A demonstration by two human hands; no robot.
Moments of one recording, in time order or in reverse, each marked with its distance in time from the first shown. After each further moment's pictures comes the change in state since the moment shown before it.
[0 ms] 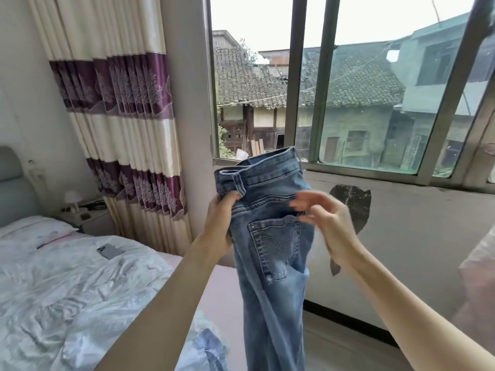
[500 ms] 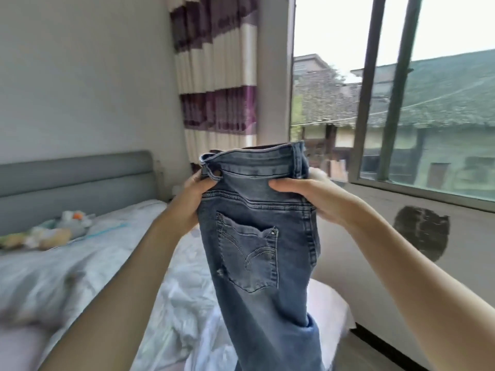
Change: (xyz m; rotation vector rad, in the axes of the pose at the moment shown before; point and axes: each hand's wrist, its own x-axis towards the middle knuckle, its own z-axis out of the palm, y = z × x) left_hand -0.205 0.119 -0.031 0.235 0.048 0.276; right_hand -0.084 -0.132 0.026 0.166 -0.785 -0.031
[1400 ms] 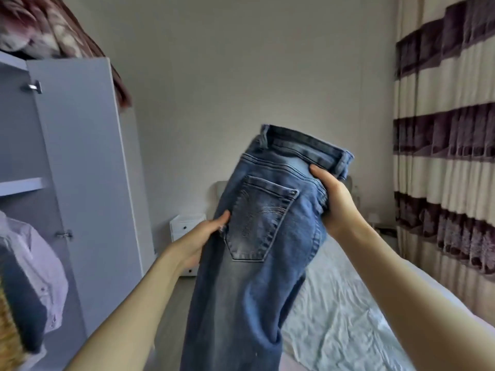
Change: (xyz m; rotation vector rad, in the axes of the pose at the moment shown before) left_hand -0.364 0.234 -0.269 0.343 0.660 -0.246; right_hand 0.024 -0.114 0.427 0.928 -0.332 0.115
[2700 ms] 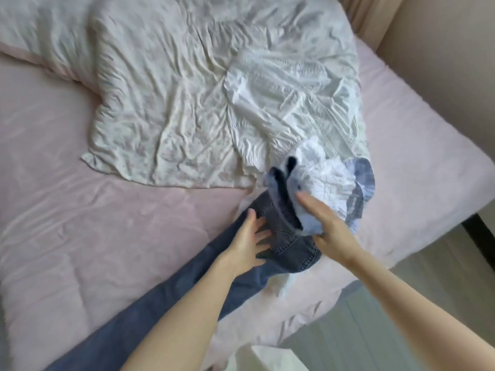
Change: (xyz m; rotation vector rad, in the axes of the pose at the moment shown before) left_hand 0.221 -0.561 0.439 -0.327 -0.174 -1.191; right_hand -0.122 0.180 -0.700 -1.353 0.039 0.480
